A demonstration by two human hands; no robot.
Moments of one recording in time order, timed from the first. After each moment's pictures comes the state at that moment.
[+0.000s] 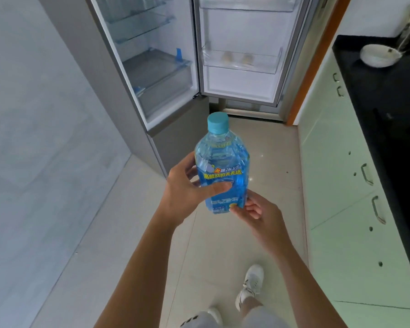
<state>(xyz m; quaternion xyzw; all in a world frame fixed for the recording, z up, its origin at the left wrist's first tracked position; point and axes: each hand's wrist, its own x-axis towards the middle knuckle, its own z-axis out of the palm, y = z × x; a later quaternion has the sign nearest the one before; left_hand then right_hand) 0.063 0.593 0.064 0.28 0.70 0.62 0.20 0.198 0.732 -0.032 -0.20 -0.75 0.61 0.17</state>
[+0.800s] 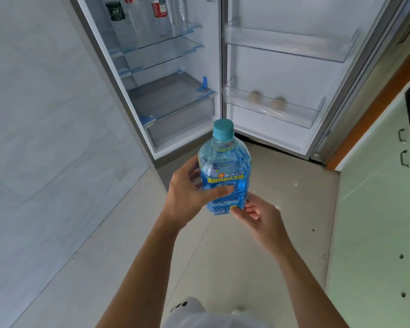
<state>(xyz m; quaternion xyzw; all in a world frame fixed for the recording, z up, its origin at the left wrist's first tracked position) -0.104 0.813 0.074 0.20 0.74 0.63 0.10 -0.022 0.981 -0.029 -0.08 -0.79 0.59 0.10</state>
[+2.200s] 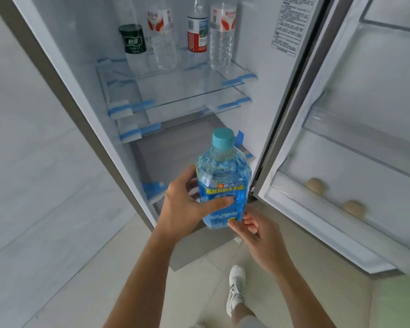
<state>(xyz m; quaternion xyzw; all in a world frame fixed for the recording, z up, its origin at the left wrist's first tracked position) -0.519 0.830 0.065 0.14 0.76 0.63 0.05 -0.449 1.010 -0.014 -0.03 -0.82 0.57 0.07</state>
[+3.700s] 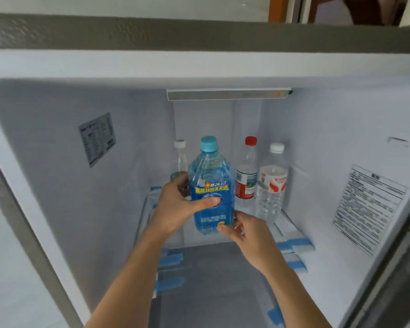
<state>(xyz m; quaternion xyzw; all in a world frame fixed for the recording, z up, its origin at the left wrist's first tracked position) -0.814 0.813 0.217 0.11 0.76 0.61 -0.18 -0.832 1.005 0.142 0.20 -0.88 0.41 0.11</state>
